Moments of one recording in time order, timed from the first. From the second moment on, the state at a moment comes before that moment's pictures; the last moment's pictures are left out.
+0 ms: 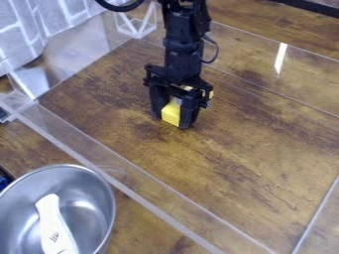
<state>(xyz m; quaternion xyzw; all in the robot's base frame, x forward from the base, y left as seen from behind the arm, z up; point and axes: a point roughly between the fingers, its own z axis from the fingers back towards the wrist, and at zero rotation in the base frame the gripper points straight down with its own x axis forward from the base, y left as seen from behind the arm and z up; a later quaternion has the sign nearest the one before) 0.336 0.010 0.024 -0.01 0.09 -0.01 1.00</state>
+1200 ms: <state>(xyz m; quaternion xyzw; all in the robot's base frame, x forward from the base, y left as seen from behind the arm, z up) 0.350 -0.043 0.082 -0.02 0.06 -0.06 1.00</state>
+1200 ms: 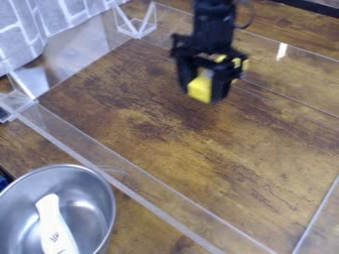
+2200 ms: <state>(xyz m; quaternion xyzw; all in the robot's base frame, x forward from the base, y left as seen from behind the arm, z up) 0.376 -0.118 0.048 -0.03 0.09 -0.11 0.99</state>
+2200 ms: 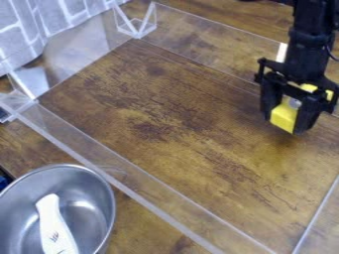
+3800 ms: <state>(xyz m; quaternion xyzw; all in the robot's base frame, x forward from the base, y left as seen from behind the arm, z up) 0.385 -0.126 0.024 -0.04 0.12 -0.10 0.99</state>
